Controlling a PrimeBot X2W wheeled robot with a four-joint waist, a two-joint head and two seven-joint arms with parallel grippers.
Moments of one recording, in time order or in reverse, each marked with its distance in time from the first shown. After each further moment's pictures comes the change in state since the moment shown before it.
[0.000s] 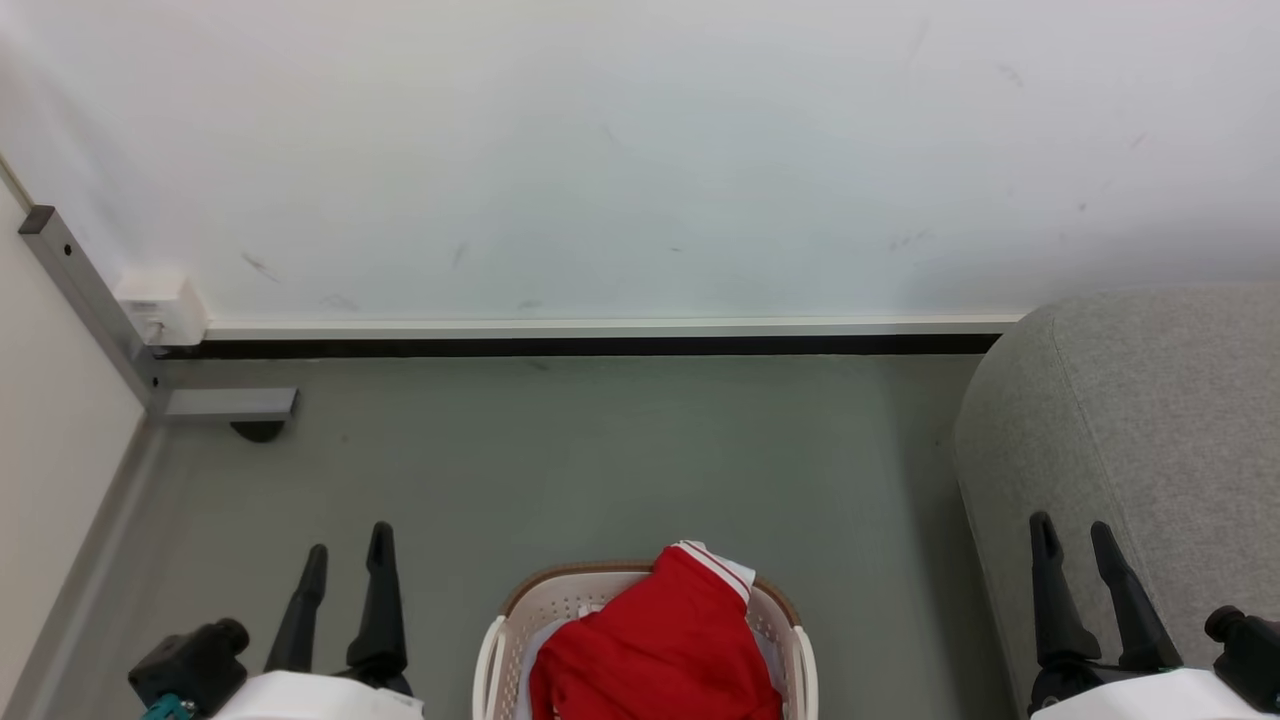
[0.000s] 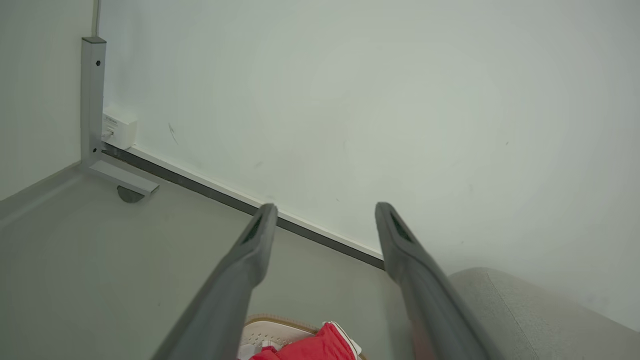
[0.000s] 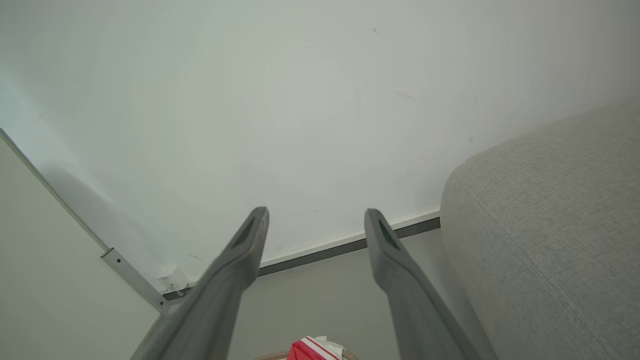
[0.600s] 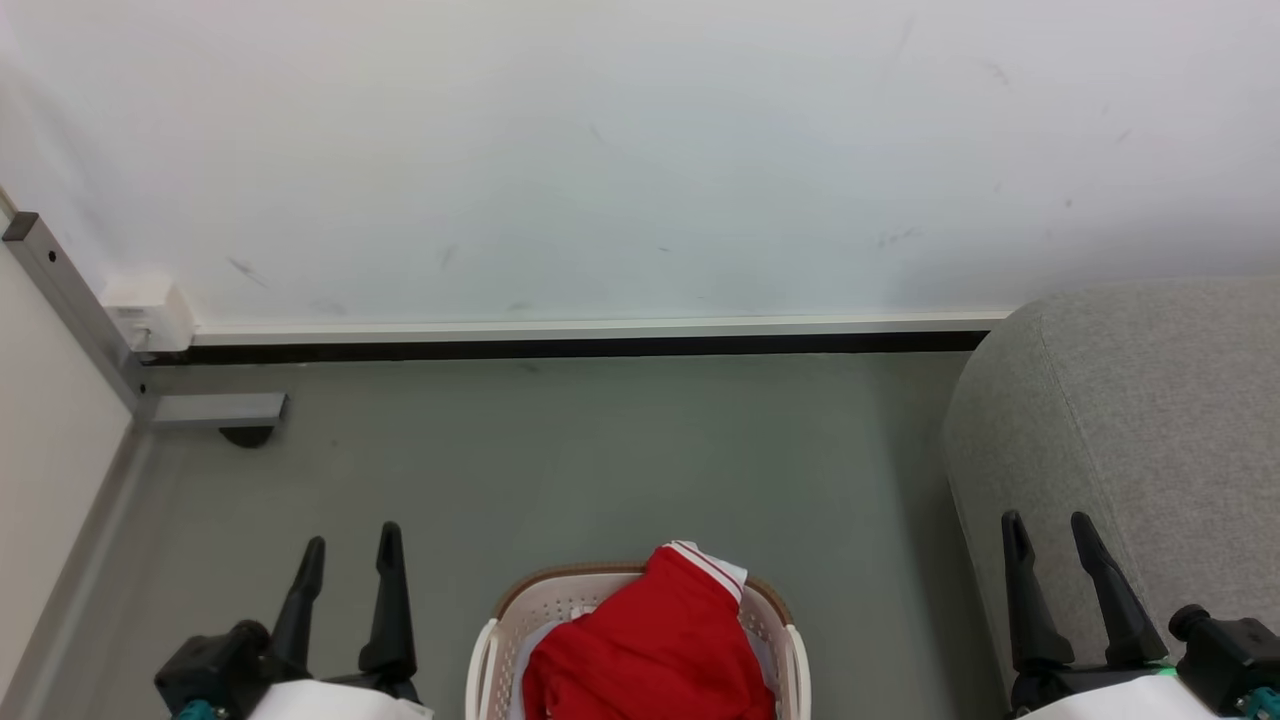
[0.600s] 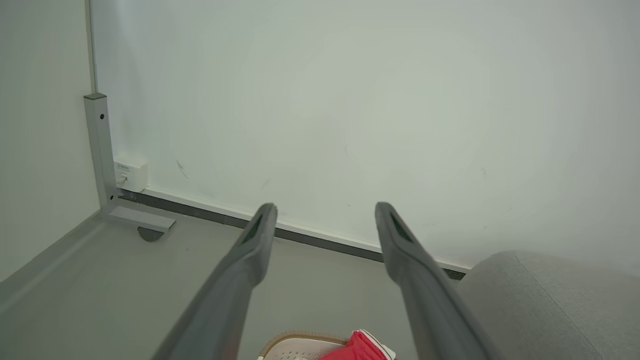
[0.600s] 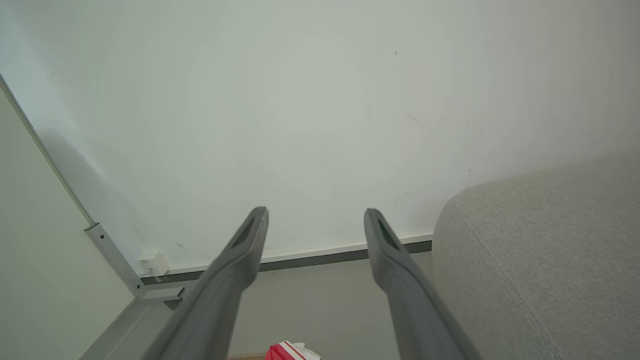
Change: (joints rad) left arm 0.009 0.003 -0.016 -0.010 0.170 0.018 -0.043; right arm 0.000 0.003 0.030 -0.013 -0.154 0.000 -0.043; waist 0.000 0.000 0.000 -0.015
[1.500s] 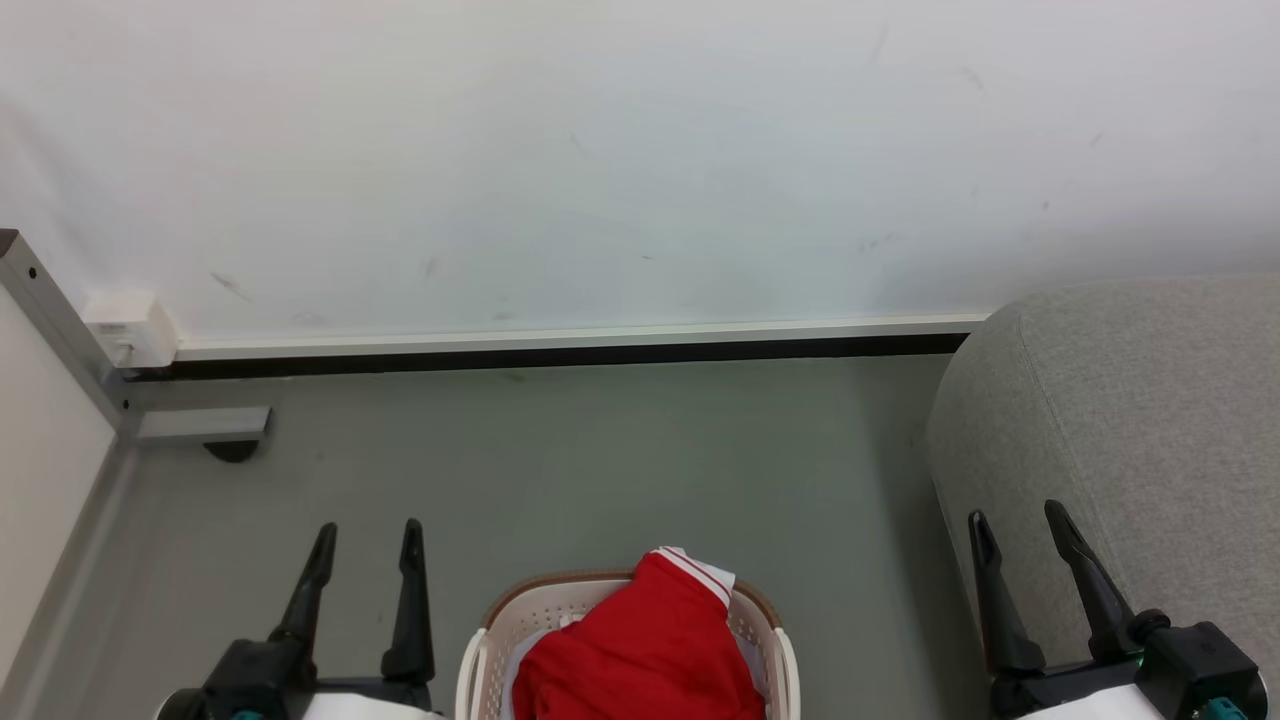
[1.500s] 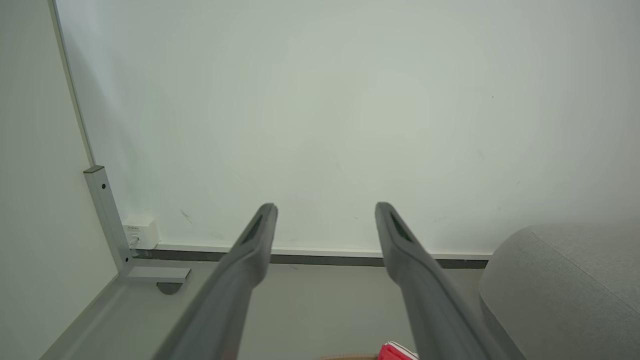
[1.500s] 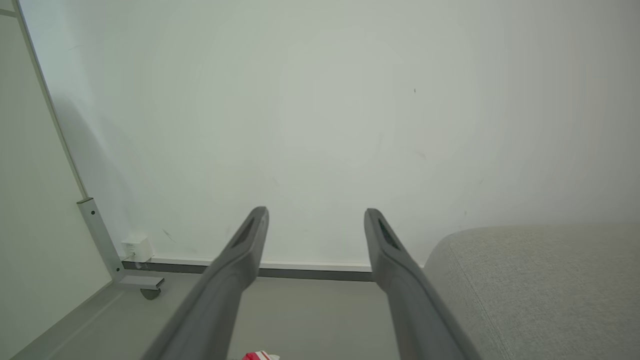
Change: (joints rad) left arm 0.010 0.000 -0.022 -0.025 0.225 0.019 -0.054; right arm -0.001 0.000 0.037 -0.019 -0.178 0.000 -0.054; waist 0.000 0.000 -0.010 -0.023
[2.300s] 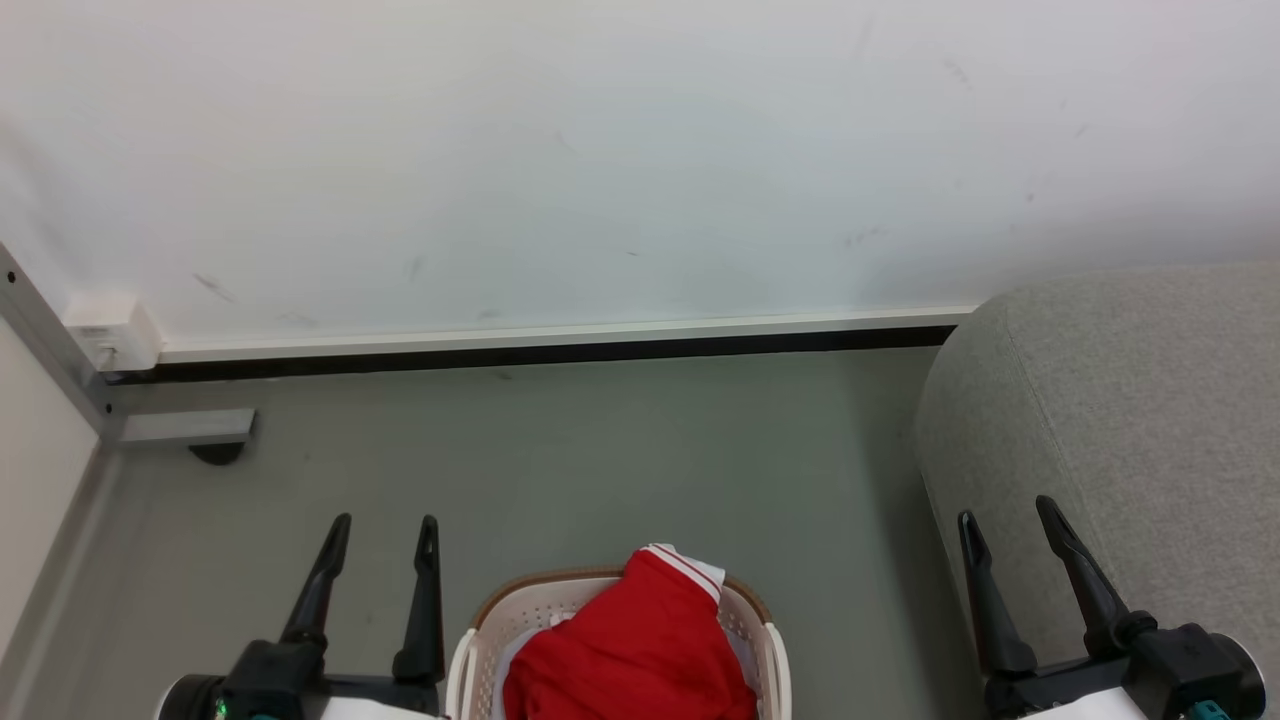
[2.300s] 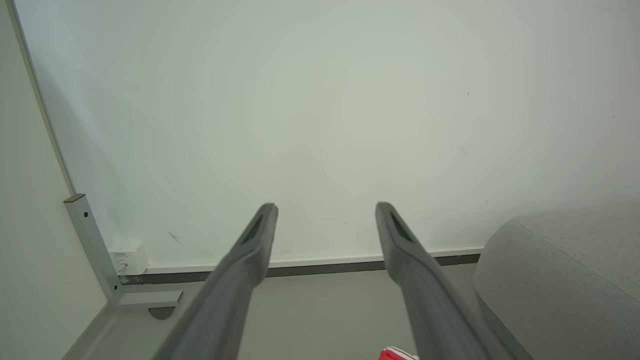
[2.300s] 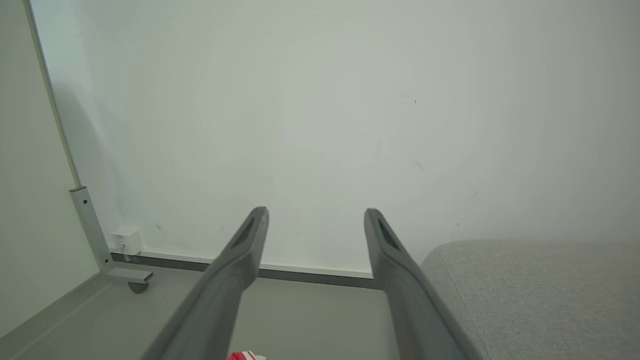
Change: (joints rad) left arm 0.002 0.000 -0.007 -0.019 0.077 0.004 -0.024; right arm -0.001 0.000 0.006 -0.004 -0.073 0.000 -0.023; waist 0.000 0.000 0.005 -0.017
